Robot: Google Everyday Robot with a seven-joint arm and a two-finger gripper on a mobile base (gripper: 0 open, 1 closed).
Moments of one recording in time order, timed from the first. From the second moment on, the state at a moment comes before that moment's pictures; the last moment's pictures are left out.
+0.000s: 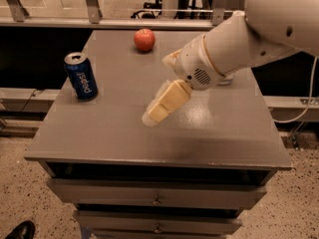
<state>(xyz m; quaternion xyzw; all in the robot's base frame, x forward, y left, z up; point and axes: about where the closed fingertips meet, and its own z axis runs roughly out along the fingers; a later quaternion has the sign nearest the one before) 0.495 -0.010 0.927 -0.56 0.72 0.23 0.34</state>
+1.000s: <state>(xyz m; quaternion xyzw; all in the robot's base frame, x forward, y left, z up) 0.599 0.139 0.899 -0.49 0.65 0.35 0.47</state>
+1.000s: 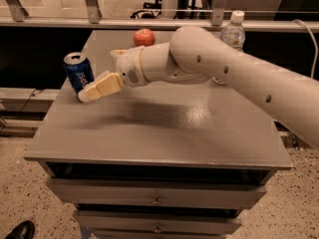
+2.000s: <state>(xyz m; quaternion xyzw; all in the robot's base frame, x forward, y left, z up) 0.623 0.212 0.896 -0.44 0.61 0.40 0.52</state>
